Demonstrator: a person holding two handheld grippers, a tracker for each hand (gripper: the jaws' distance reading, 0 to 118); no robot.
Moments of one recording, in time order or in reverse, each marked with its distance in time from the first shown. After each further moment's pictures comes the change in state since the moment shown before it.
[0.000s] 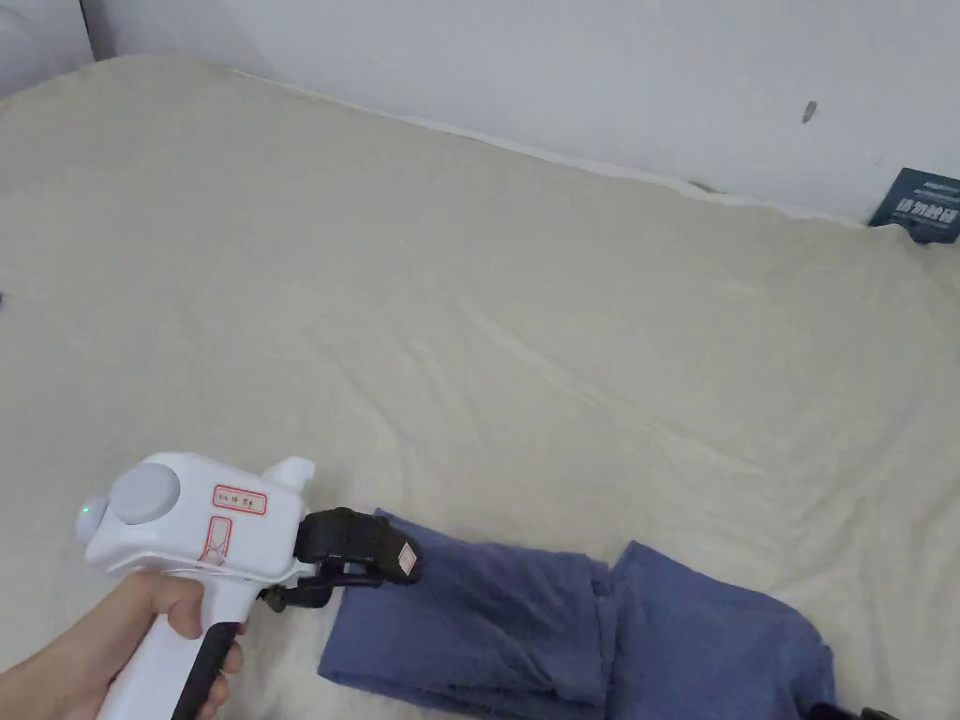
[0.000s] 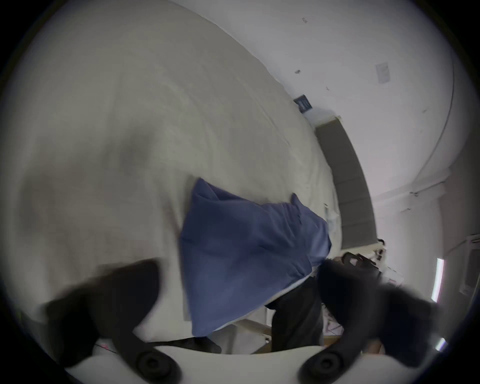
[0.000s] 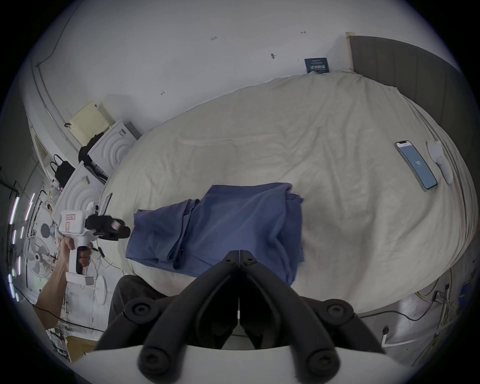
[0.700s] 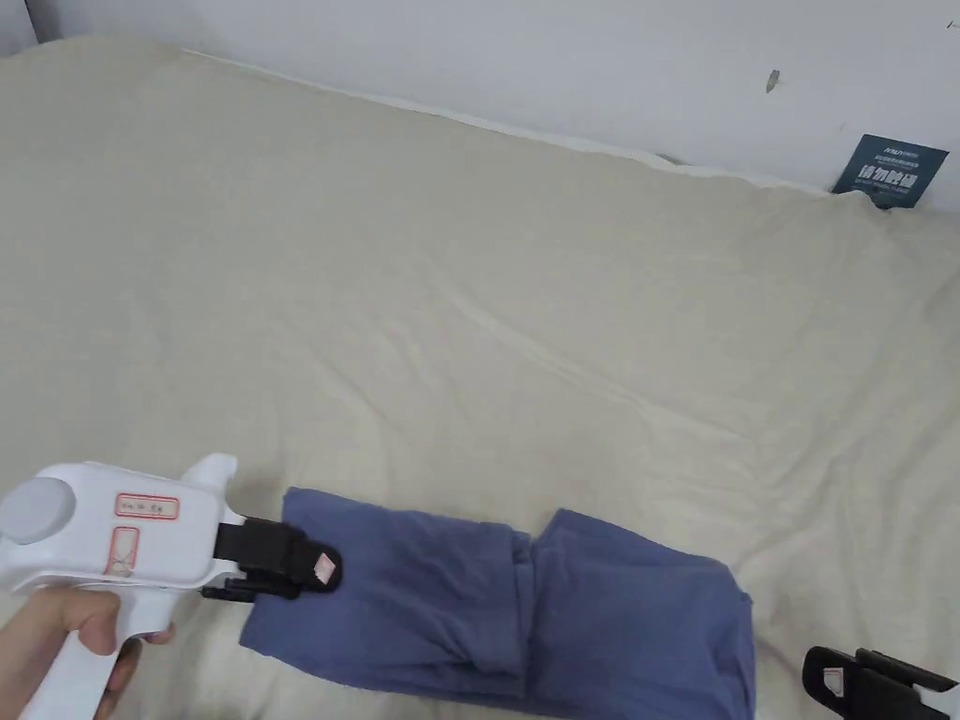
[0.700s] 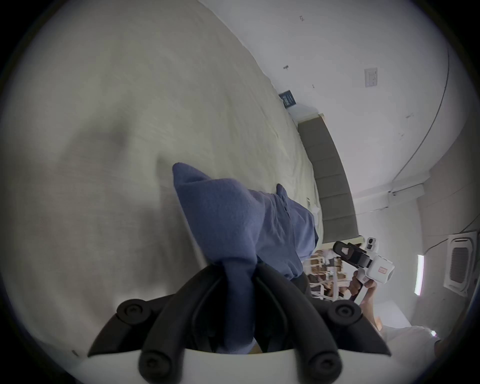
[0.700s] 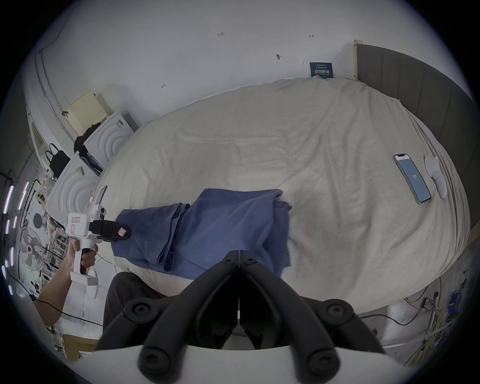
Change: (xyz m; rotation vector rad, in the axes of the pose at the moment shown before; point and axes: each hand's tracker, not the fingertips) left arm -0.029 -0.016 0.062 0.040 -0.007 0.026; right arm -0.004 0.005 0.011 0.011 -0.022 0.027
